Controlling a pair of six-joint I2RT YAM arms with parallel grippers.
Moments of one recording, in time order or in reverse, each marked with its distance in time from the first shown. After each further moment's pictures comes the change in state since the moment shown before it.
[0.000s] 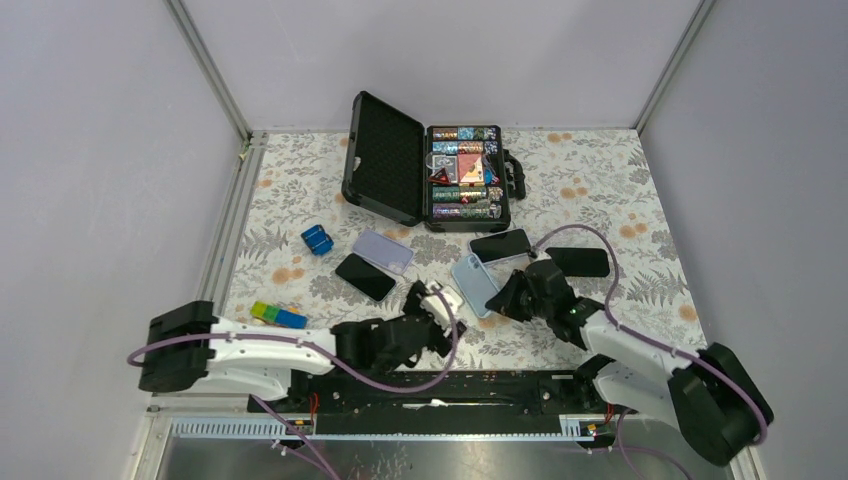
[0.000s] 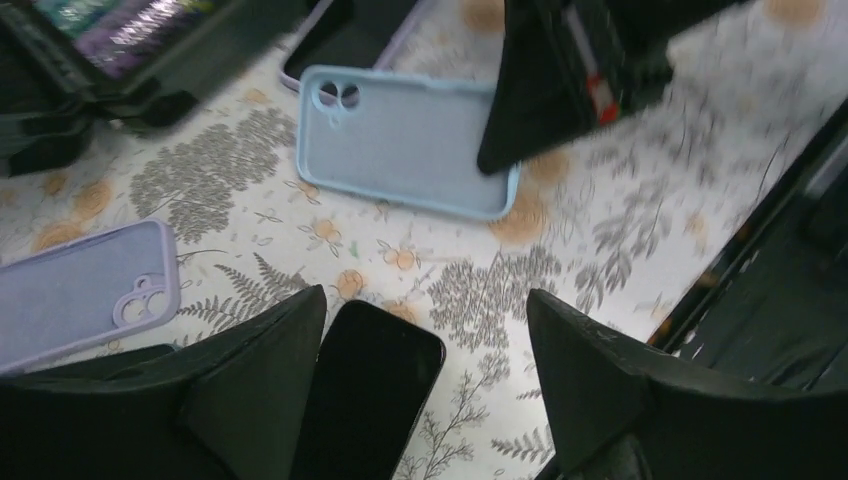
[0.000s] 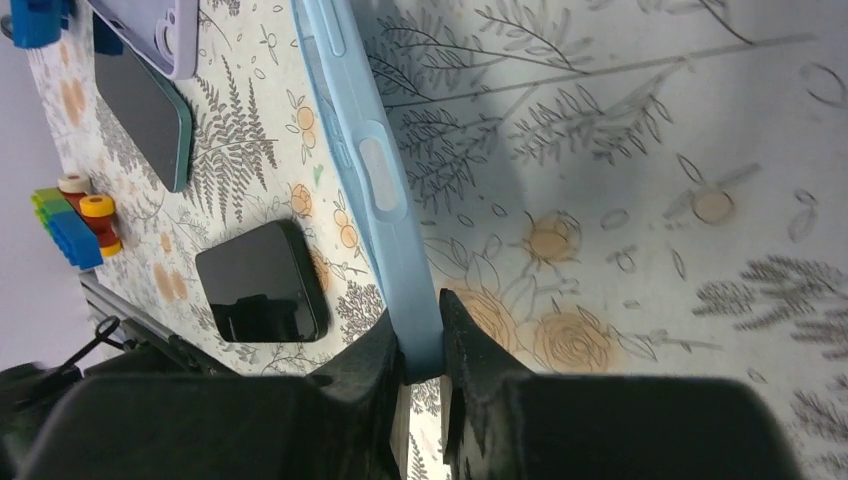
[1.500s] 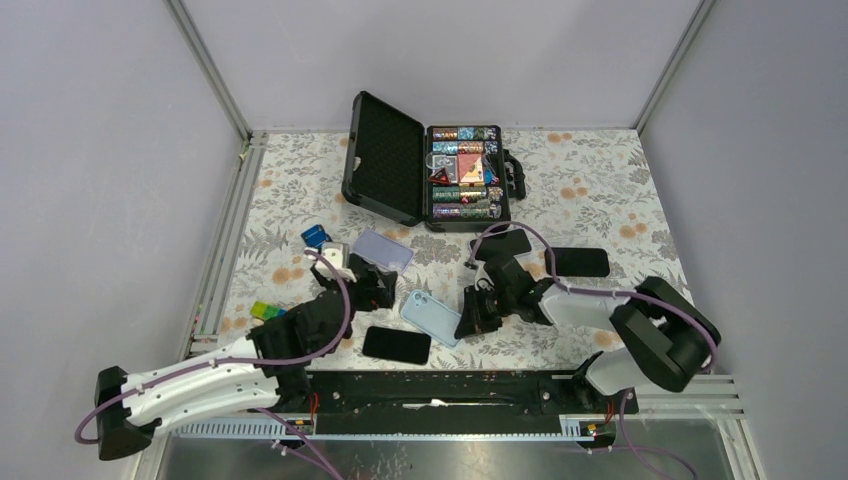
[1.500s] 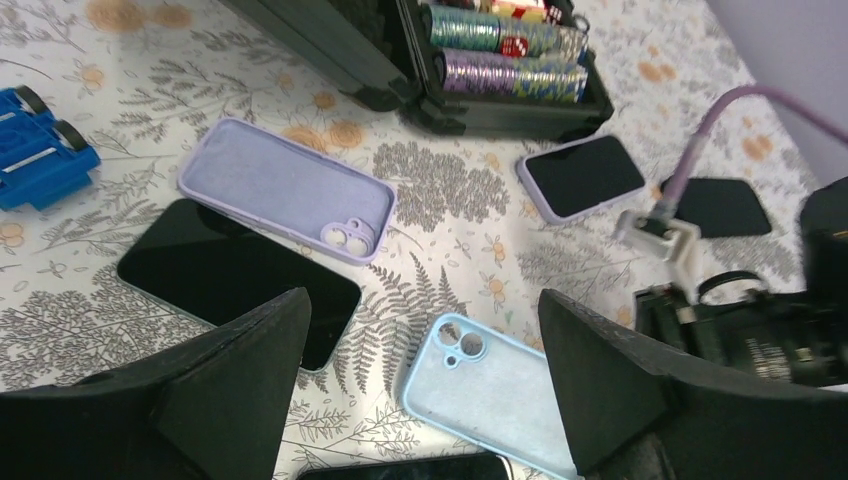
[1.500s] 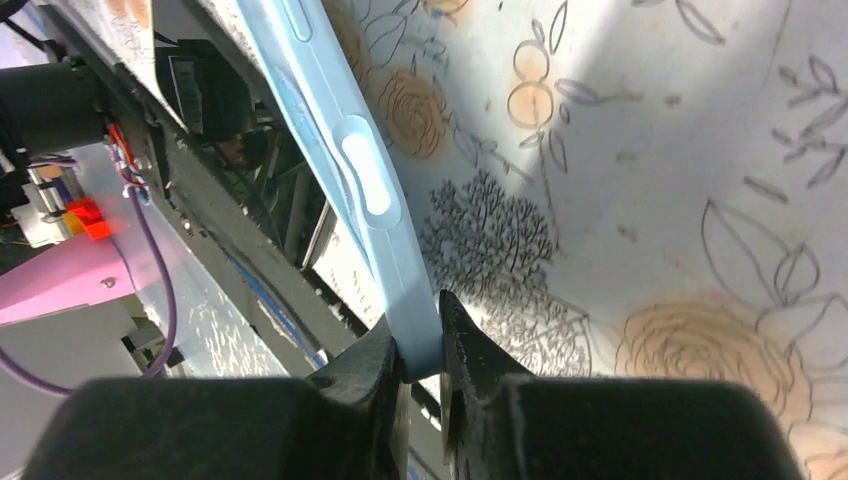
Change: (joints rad) left arm 0.309 -0.600 -0.138 -0.320 -0.188 -0.468; right arm 0.150 0.417 0.202 0.014 -0.401 -0.262
